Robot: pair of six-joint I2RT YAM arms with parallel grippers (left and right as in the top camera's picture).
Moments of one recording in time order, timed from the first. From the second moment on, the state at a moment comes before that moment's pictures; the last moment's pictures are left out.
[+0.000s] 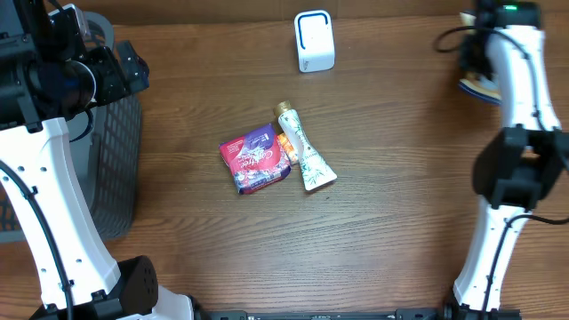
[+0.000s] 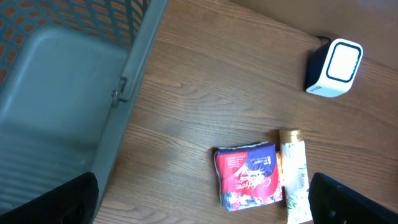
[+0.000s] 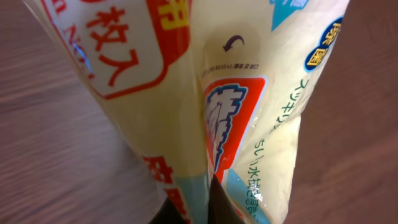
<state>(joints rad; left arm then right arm) 0.24 1.71 2.29 -1.55 0.13 -0.18 -0.15 2.40 2.38 -1.25 0.32 0.14</state>
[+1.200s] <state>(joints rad) 0.24 1.71 2.29 -1.55 0.13 -0.18 -0.72 2.49 2.37 -1.22 0.13 0.66</state>
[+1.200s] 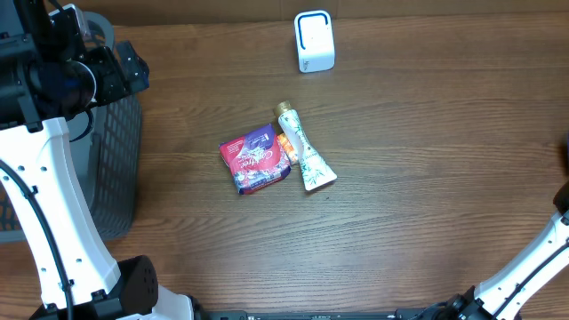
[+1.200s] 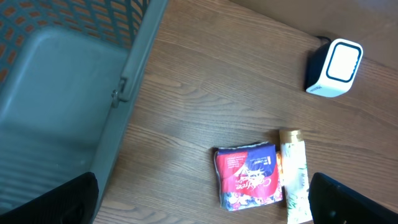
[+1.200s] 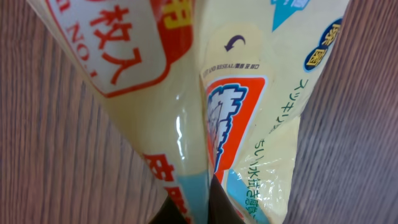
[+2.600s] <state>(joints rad) 0.24 1.71 2.29 -1.55 0.13 -0.18 -0.70 2.25 2.53 -1.55 -0.85 0.22</state>
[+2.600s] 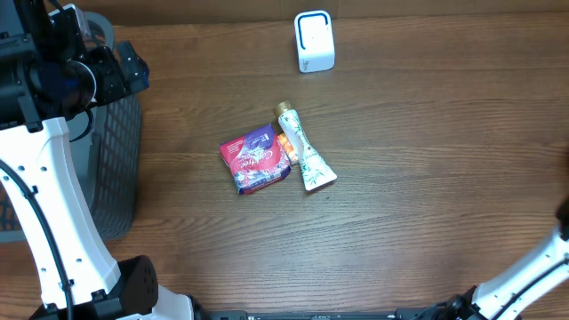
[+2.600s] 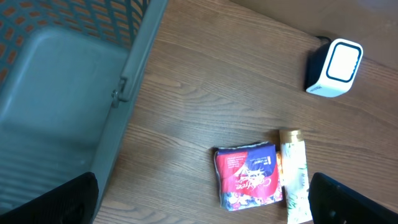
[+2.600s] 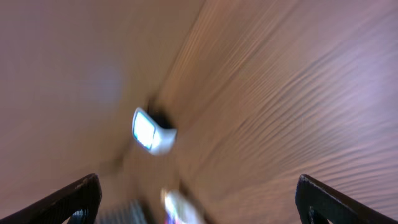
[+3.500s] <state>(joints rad) 0.24 1.71 2.29 -1.55 0.13 -0.18 0.49 2.25 2.32 -1.42 -0.32 -0.05</state>
